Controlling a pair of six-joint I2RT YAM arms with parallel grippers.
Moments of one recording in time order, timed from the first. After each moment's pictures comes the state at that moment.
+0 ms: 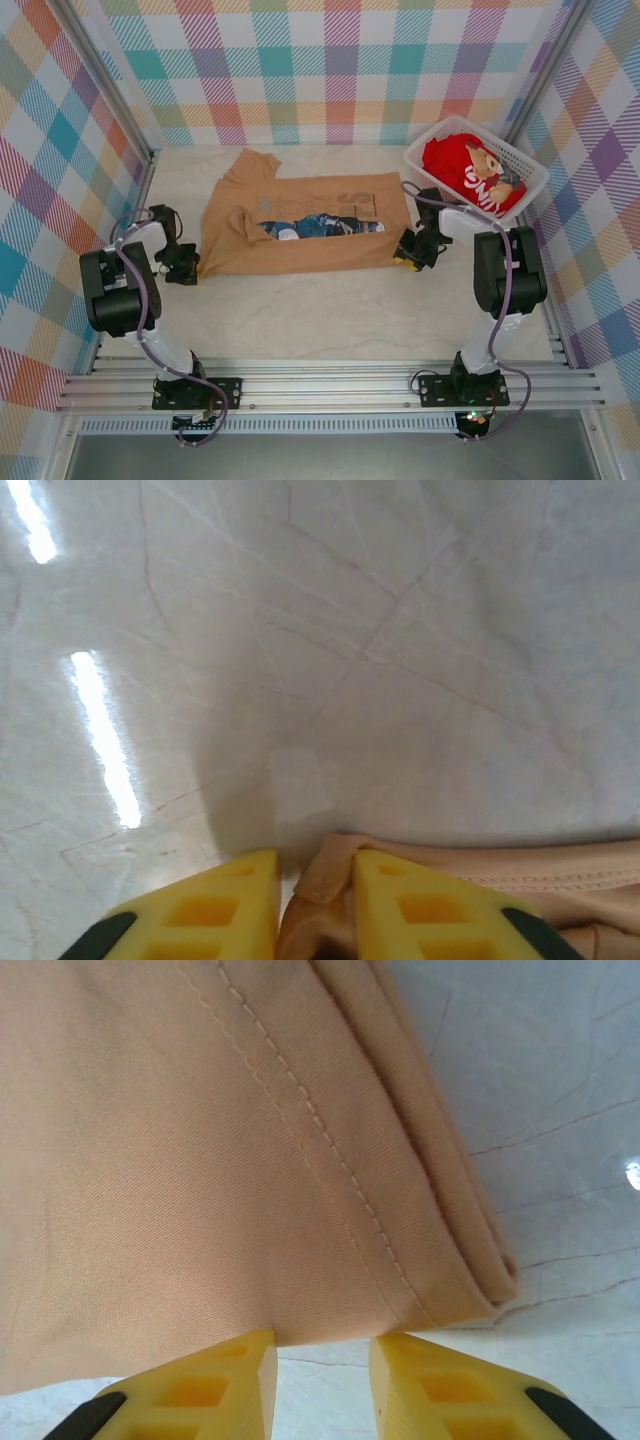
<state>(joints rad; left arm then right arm) 0.26 1.74 1.04 -0.79 0.13 -1.30 0.18 1.83 1.15 -0.78 -0.29 0.64</state>
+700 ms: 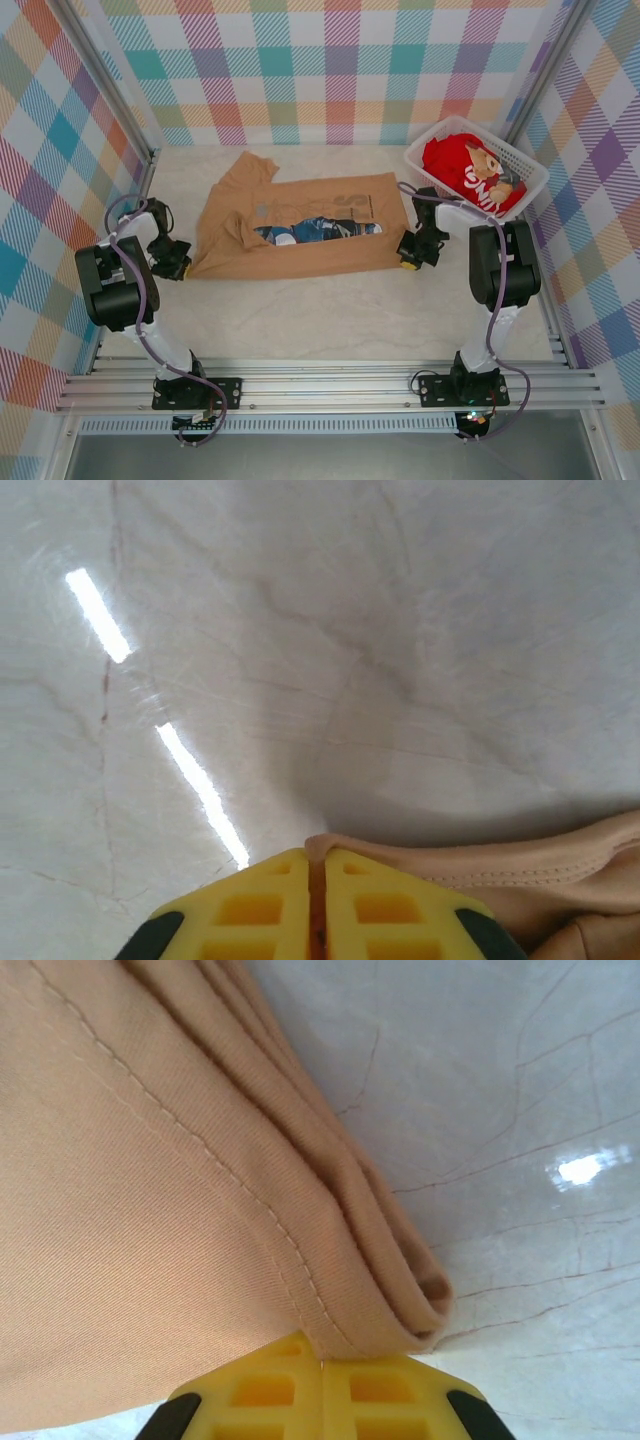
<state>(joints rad) 0.30 1.79 1.15 -0.93 0.04 -0.99 0.18 1.89 1.21 -0.87 -0.21 0.59</state>
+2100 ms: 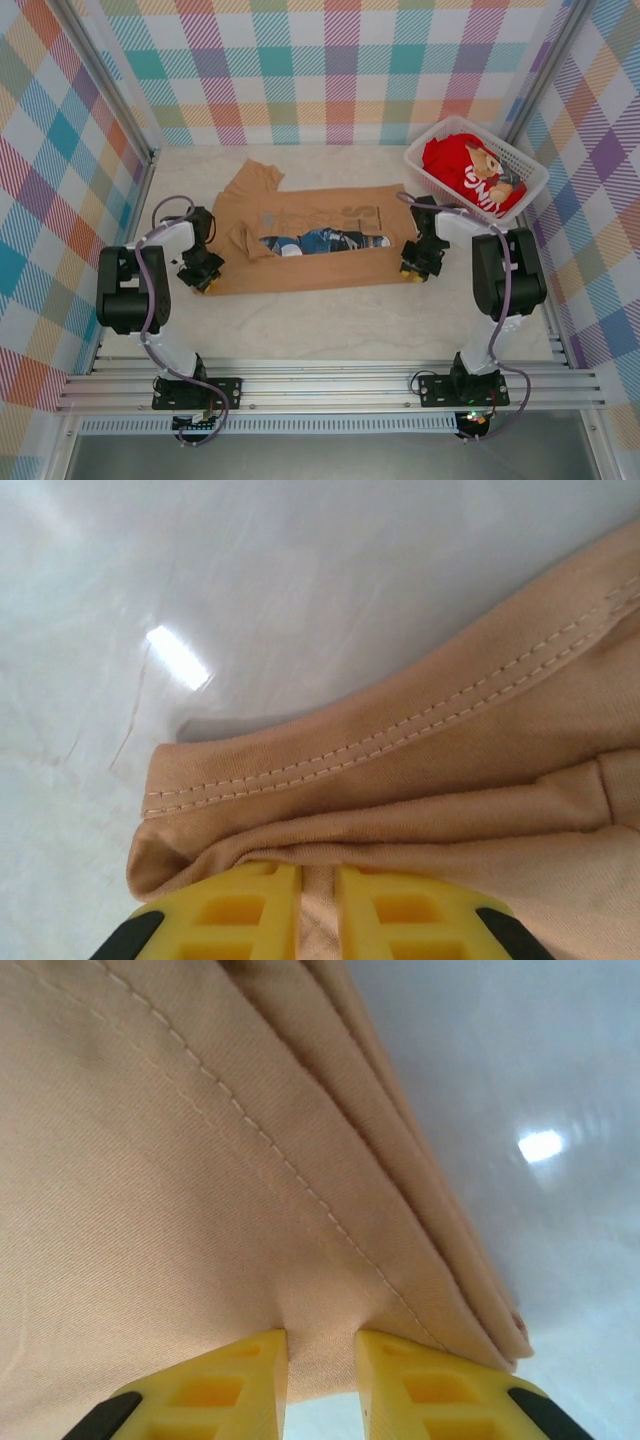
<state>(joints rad) 0.01 1.70 1.00 -0.92 -0.07 -0.92 0.21 1.79 1.09 -0.91 -0.16 0.63</state>
